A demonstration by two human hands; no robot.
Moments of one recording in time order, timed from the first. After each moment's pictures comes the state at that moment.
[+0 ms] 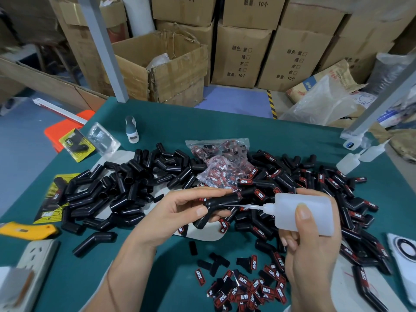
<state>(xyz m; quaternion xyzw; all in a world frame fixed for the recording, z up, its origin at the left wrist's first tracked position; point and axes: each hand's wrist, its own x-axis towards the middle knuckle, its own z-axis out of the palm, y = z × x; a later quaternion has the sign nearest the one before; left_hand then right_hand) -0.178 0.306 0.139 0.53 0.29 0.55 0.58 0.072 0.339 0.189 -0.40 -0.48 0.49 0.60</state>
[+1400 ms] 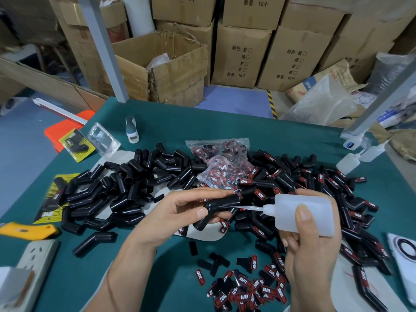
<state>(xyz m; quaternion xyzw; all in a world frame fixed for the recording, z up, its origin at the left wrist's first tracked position) -0.178 0.303 0.143 0.54 0.29 0.54 0.58 0.073 0.340 0.186 -0.39 -0.48 0.50 0.60</state>
